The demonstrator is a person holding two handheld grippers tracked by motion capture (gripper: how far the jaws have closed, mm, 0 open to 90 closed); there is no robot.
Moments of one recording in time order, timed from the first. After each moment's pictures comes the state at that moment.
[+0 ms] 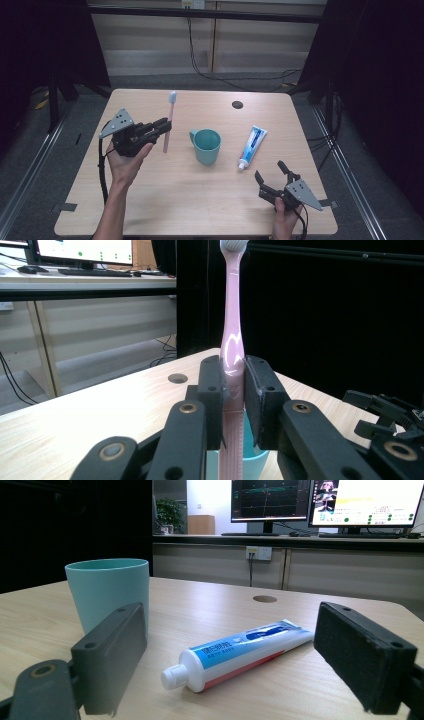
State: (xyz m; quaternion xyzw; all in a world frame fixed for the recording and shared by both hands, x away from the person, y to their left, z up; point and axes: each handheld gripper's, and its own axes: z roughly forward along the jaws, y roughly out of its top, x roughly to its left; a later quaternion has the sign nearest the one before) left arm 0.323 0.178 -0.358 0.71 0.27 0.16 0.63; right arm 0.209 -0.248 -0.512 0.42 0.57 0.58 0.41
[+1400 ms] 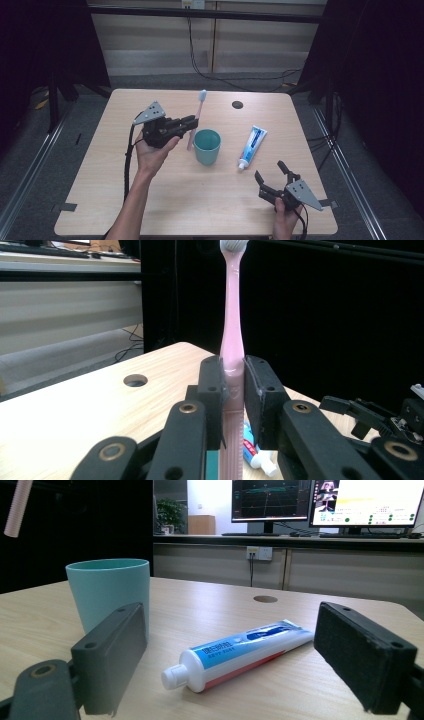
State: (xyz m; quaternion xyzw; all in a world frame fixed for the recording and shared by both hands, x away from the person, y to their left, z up) left arm 0.349 0.116 -0.363 0.72 0.25 0.10 0.63; right arm 0.210 -0.249 -0.512 0.42 0.57 0.58 0.41
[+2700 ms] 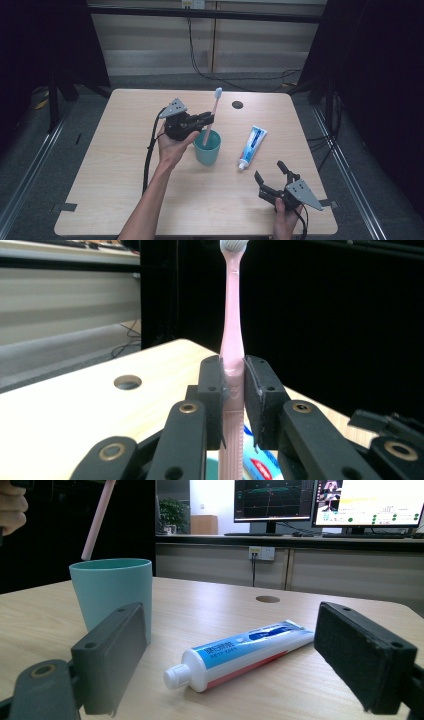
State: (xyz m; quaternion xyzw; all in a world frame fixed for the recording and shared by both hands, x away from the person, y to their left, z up) left arm 0.382 0.072 -0.391 0.73 0.26 0.09 0.63; right arm 0.210 -0.249 -0.512 0.41 0.57 0.58 0.40
